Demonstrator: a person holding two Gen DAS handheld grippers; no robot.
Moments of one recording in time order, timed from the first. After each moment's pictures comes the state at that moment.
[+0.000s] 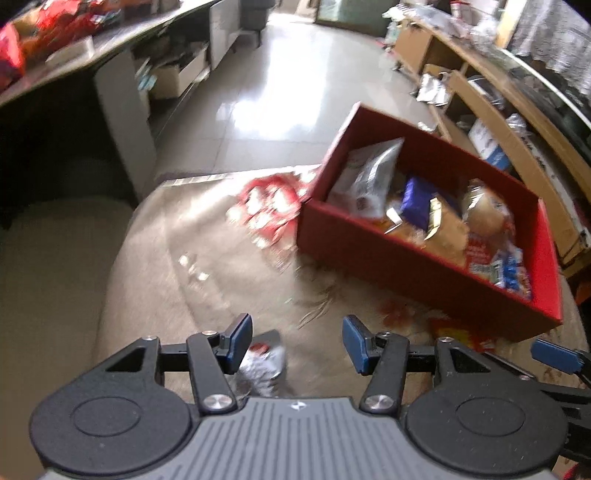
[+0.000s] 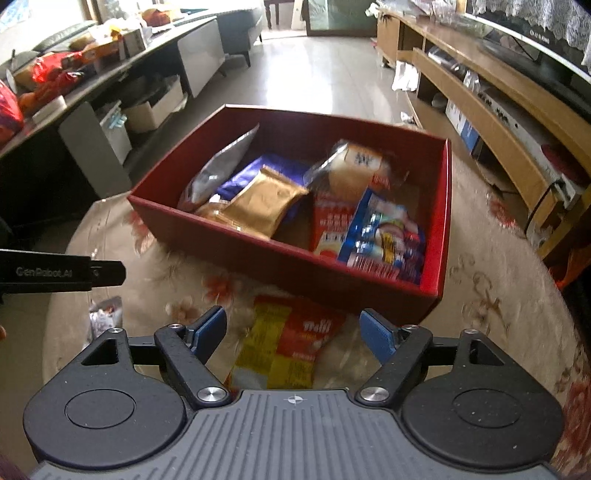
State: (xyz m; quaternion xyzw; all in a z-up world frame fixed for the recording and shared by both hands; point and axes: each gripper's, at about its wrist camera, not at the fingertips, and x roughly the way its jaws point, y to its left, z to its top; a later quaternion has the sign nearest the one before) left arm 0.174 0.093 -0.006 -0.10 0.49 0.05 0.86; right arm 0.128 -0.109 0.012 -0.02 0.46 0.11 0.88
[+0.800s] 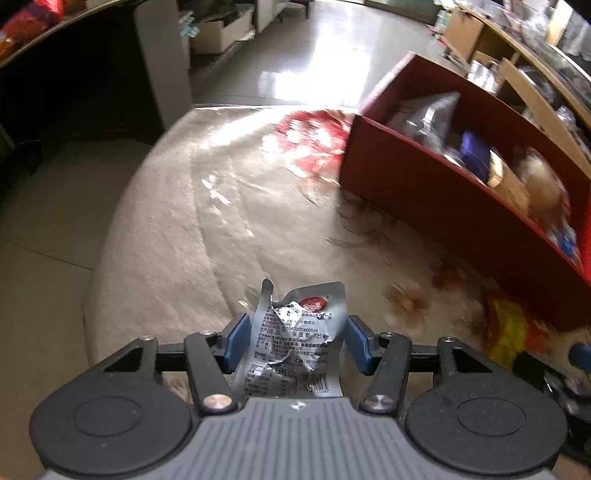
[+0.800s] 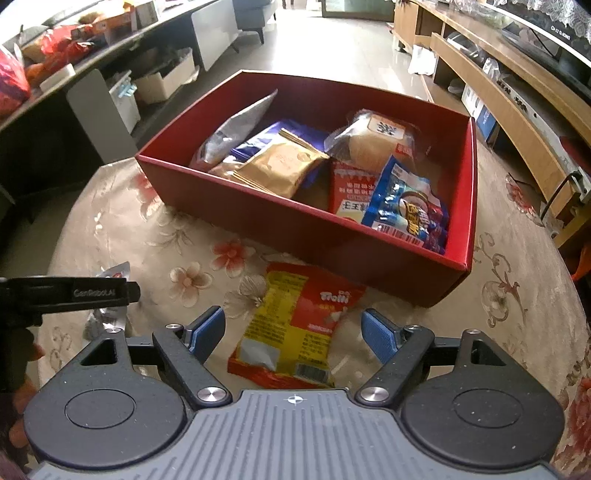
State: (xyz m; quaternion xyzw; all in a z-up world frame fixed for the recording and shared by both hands) left arm 0.157 0.084 -0.054 -0.12 0.52 0.10 0.84; right arm 0.126 -0.099 -0.005 -0.04 0.49 0.12 0.86
